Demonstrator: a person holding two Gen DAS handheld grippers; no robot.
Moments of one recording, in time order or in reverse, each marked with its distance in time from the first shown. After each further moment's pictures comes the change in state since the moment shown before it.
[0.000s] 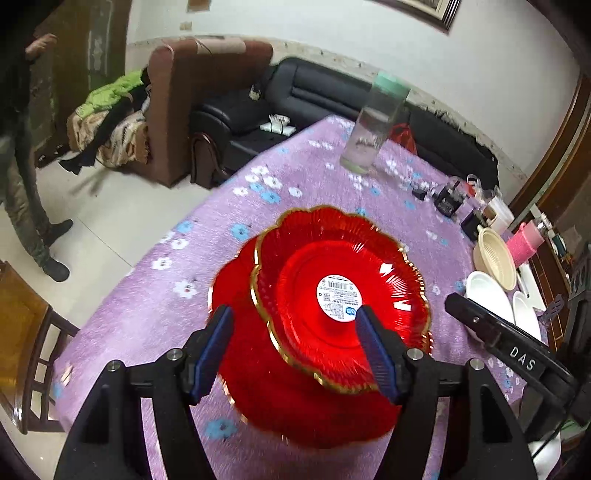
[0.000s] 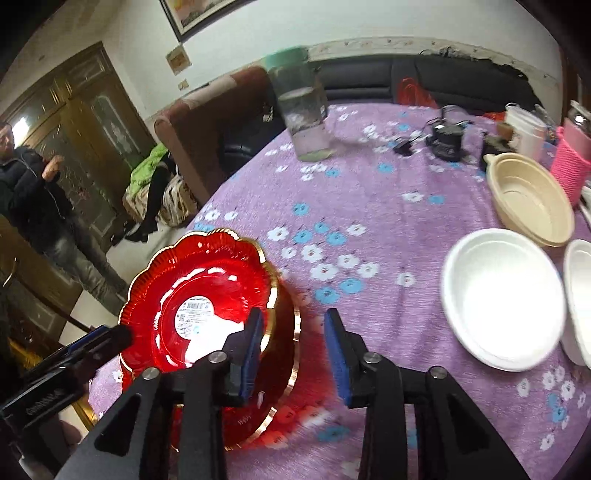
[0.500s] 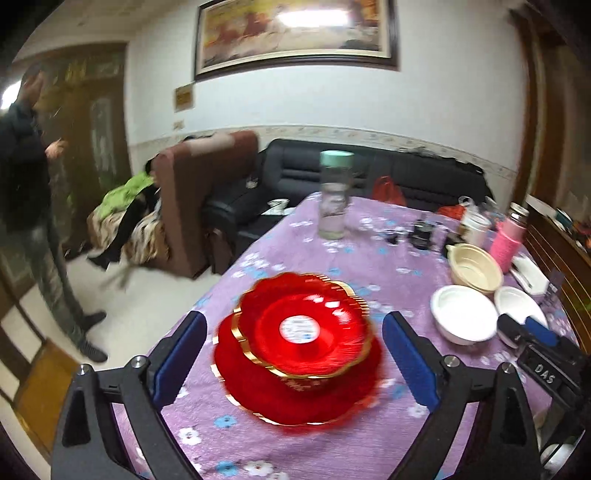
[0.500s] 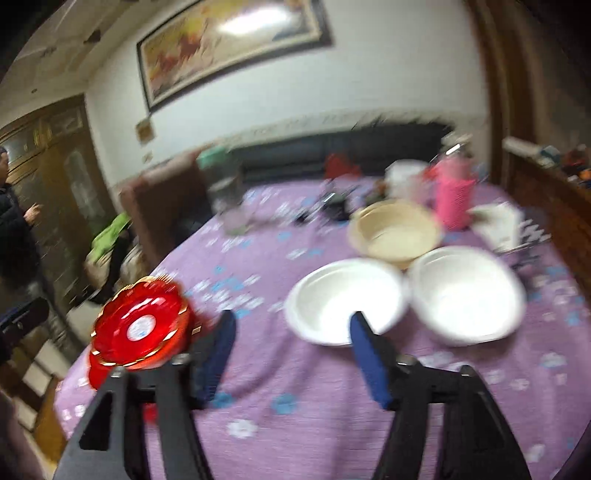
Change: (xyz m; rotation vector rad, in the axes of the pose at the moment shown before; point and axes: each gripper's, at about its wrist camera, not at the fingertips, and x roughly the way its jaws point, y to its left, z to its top) left arm -0.093 -0.085 -0.034 0.239 -0.309 0.102; right arm -0.124 -0.069 -0.063 0.043 -0.361 -0.226
